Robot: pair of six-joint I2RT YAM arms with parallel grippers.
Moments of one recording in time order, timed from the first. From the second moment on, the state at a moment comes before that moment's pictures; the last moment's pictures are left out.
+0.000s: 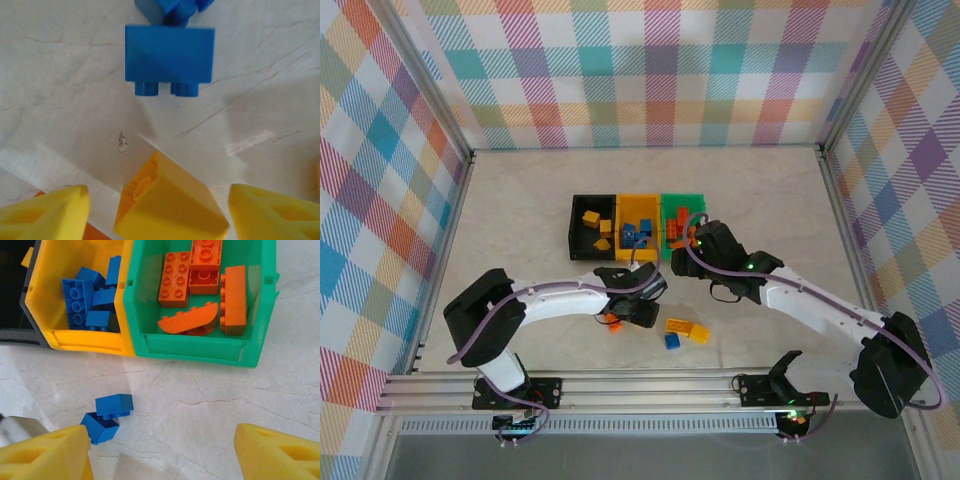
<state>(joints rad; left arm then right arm) -1.01 1.66 0.96 -0.59 -0.14 -0.62 0.73 1.21 0.85 -0.47 0.14 0.60</state>
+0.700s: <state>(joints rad) -0.92 1.41 0.99 -0.66 -0.26 -0.59 0.72 1.17 0.85 -0.48 0.17 0.61</state>
